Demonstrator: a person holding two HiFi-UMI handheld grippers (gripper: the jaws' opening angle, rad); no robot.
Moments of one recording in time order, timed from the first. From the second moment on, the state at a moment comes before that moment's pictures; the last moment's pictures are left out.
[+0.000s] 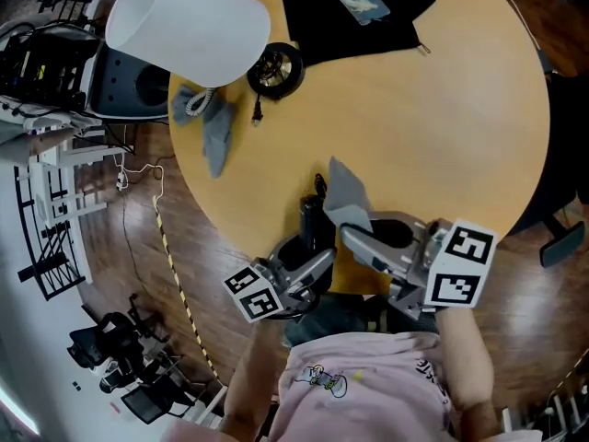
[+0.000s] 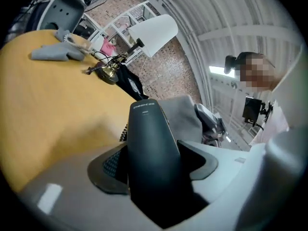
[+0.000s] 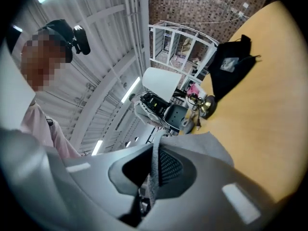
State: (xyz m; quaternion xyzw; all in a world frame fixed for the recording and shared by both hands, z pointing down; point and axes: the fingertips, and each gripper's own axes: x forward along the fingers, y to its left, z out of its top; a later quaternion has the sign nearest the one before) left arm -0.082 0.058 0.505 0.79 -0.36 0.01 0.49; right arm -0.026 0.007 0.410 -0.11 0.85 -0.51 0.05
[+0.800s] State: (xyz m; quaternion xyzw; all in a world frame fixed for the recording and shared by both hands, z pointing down) left arm -0.098 0.047 0.437 0.79 -0.28 -0.20 0.50; right arm -0.065 -0.001 0.384 -0.01 0.78 -0.59 0.19
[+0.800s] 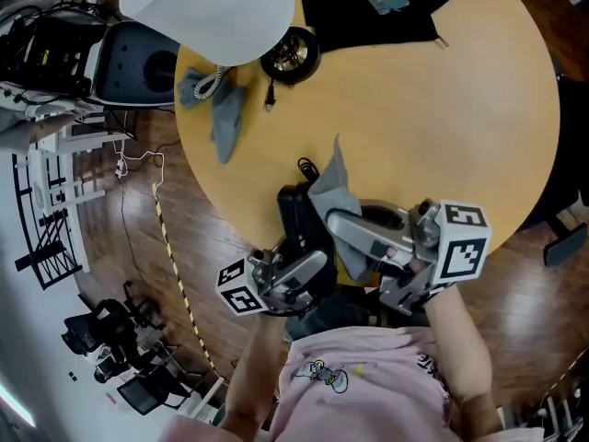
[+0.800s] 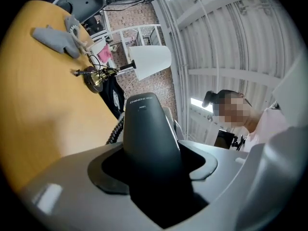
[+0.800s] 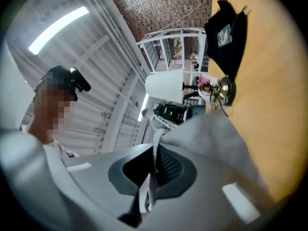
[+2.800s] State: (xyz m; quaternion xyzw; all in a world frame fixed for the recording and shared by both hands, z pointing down) left arm -0.096 0.029 0.402 0.80 -0.27 -0.20 0.50; right arm -0.065 0.059 0.380 0.06 0.73 -0.64 0.25
